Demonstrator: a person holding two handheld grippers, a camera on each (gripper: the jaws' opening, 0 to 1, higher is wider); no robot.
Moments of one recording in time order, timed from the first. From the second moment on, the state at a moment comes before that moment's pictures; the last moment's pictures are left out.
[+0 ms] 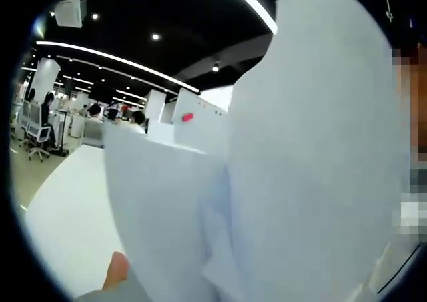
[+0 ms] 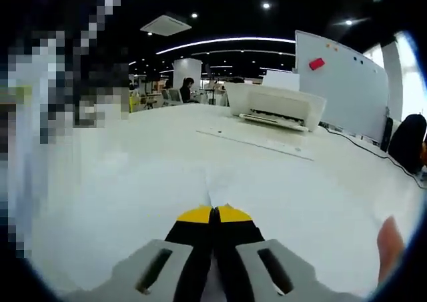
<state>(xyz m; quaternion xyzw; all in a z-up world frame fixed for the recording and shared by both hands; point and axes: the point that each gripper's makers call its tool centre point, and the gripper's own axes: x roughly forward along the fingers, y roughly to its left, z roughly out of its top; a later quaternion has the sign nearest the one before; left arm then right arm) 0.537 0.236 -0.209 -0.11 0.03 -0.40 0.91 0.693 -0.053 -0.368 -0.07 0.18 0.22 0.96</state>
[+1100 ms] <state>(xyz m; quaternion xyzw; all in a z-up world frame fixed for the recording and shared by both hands) 0.529 0.222 -0.214 -0.10 0.05 -0.40 0.91 0.675 -0.038 -0.337 -0.09 0.16 0.24 0.95</state>
